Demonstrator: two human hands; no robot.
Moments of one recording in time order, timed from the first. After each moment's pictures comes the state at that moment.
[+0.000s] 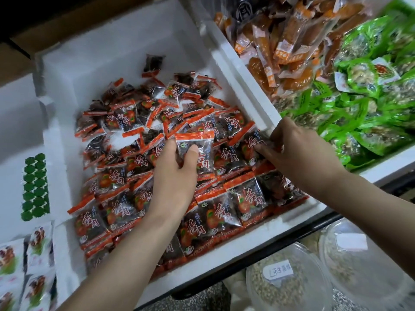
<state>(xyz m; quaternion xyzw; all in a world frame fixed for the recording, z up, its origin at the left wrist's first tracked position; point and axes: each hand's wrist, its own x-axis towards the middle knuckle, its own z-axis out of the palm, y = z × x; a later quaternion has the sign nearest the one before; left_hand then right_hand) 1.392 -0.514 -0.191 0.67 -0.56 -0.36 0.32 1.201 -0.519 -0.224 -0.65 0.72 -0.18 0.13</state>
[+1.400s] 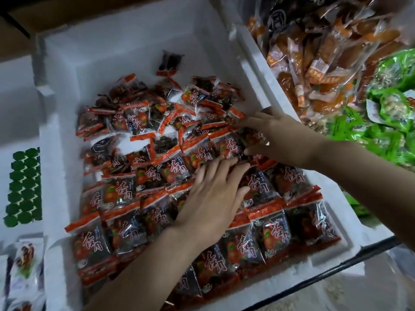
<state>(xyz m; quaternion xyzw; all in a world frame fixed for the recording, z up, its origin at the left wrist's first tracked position) 1.410 -0.546 -0.244 0.49 -0.86 -0.14 0.04 1.232 -0.620 -0.209 -0.83 0.54 -0.06 0.16</state>
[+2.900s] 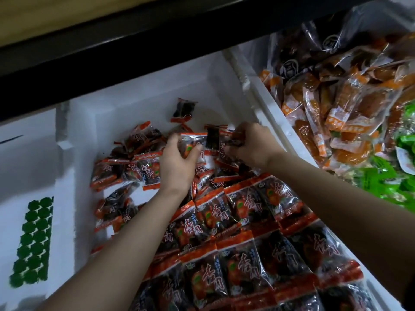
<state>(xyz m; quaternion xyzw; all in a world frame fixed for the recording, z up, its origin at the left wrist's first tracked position) 1.448 -0.702 -0.230 0.68 -0.58 -0.27 0.36 1.284 -0.723 -0.219 -0.67 0.66 -0.22 0.24</state>
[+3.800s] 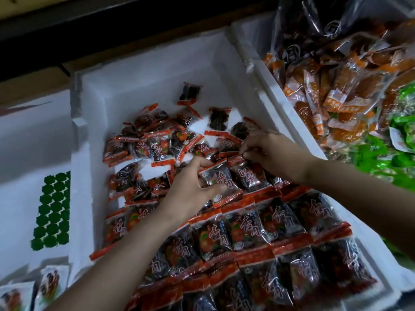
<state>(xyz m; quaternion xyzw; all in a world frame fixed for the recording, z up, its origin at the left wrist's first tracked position) 1.460 -0.609 -0.217 0.62 -0.61 -0.44 0.20 1.262 -0.654 -0.218 -0.80 0.53 -0.17 0.22</state>
